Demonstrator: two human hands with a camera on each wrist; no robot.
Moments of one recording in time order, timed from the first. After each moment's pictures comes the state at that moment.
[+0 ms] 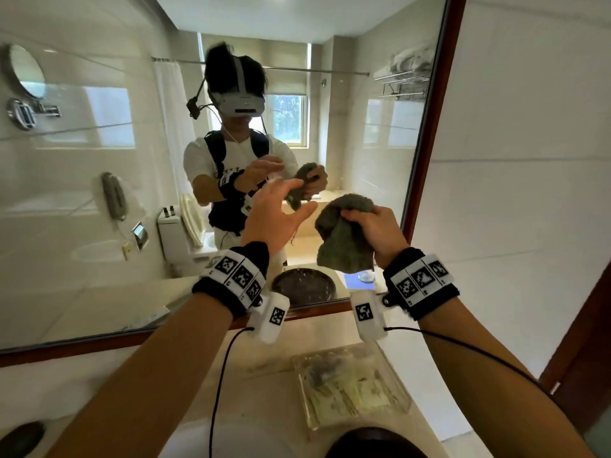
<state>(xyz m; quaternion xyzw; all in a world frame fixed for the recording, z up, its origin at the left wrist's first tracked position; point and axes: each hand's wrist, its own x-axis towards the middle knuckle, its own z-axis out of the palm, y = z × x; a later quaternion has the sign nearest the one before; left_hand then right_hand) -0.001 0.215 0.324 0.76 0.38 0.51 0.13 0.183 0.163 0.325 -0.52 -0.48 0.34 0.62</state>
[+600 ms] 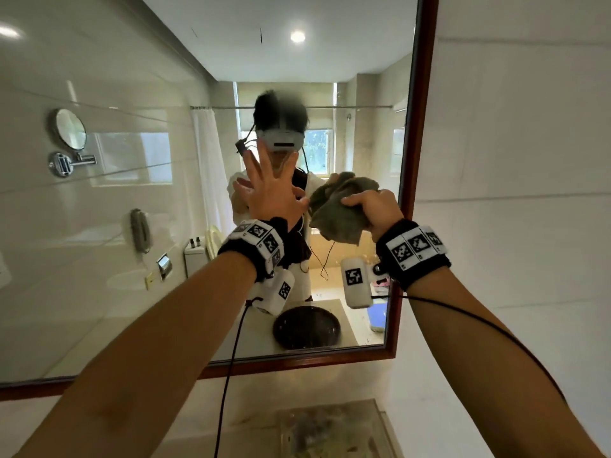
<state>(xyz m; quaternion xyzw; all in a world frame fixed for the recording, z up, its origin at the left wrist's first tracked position) 0.102 0.271 0.419 0.70 0.59 0.37 -0.15 0.273 0.232 0.415 -0.49 -0.44 0.38 0.65</state>
